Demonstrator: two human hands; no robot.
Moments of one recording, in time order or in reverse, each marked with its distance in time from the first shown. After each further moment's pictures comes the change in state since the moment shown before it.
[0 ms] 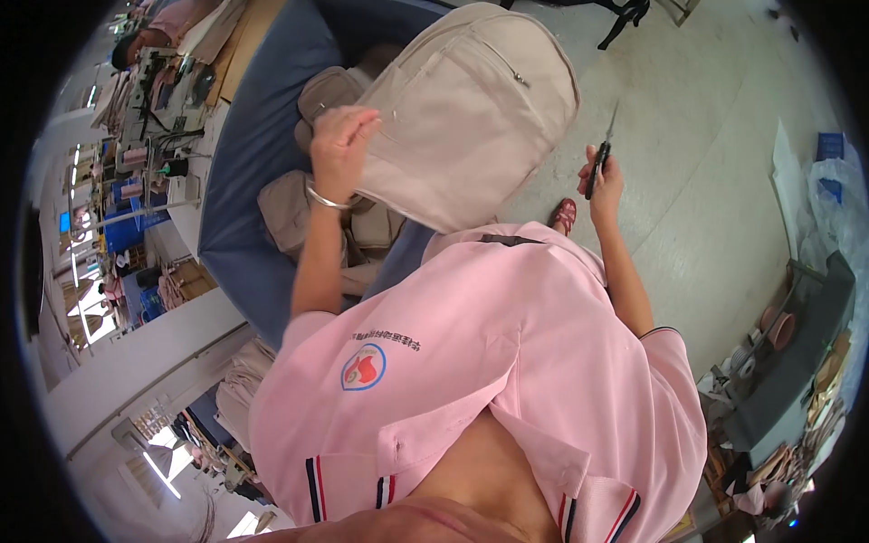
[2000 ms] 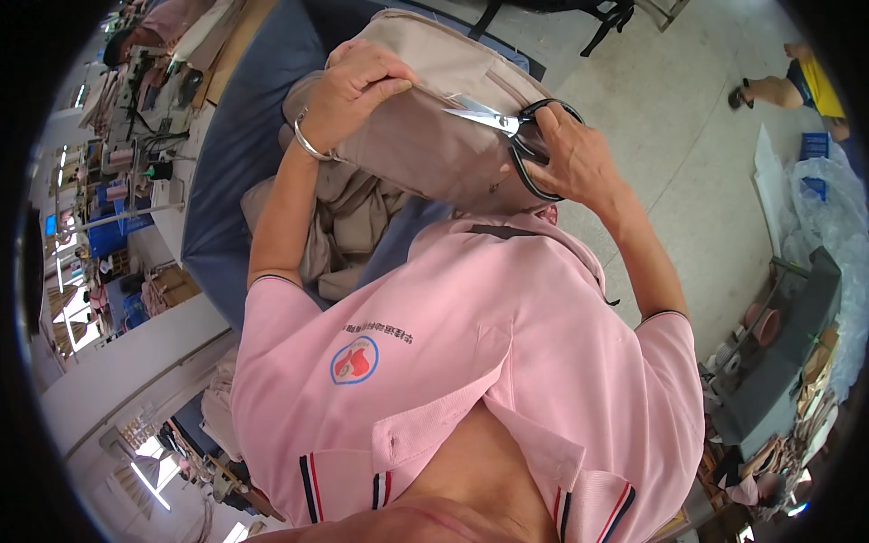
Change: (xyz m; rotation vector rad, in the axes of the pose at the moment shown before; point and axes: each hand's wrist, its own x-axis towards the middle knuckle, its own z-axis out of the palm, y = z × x) left_hand 0.084 0.008 0.005 -0.264 -0.243 0.268; right_hand -0.037 -0.175 0.048 -1.133 -0.474 -0.904
